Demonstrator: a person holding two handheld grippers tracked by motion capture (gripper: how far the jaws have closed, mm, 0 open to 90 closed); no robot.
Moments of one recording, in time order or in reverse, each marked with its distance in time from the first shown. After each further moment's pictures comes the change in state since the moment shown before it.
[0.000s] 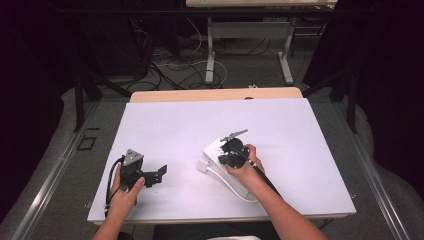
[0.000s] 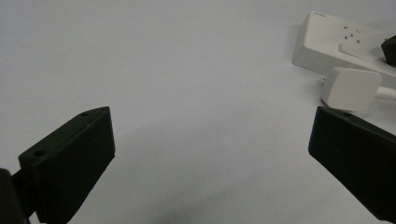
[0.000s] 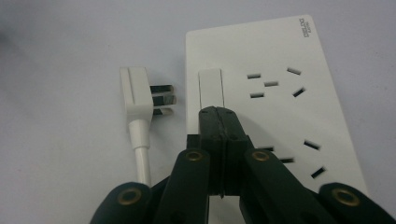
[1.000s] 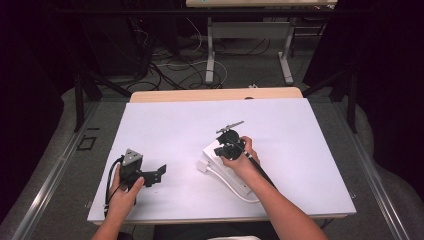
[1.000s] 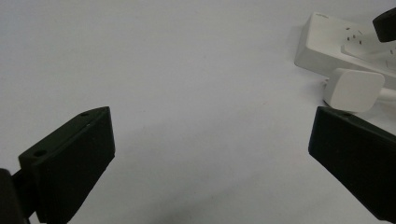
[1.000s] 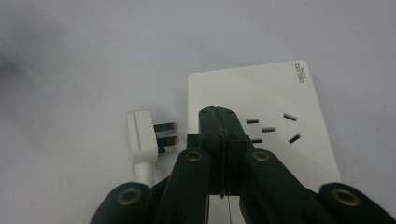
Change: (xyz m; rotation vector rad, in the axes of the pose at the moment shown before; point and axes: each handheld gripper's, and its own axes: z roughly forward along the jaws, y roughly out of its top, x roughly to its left) left arm 0.002 0.000 0.000 -0.007 0.003 -0.010; right arm 0.001 0.026 0.002 -0.023 0.007 0.018
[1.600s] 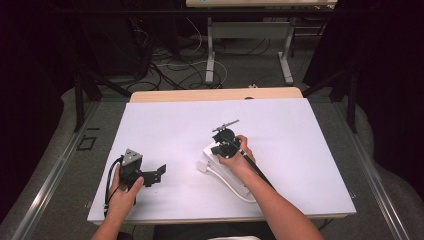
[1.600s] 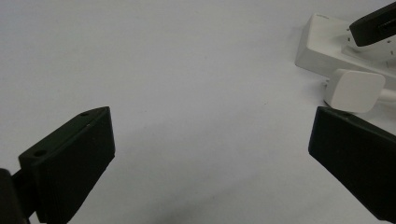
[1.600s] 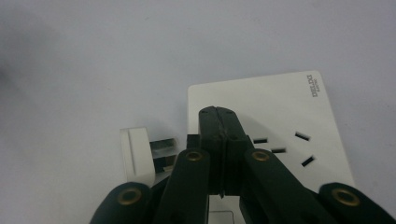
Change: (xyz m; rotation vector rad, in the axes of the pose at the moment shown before) left arm 0.001 0.000 0.000 -0.002 0.000 0.000; right arm 0.000 0.006 0.018 -0.004 0.005 0.002
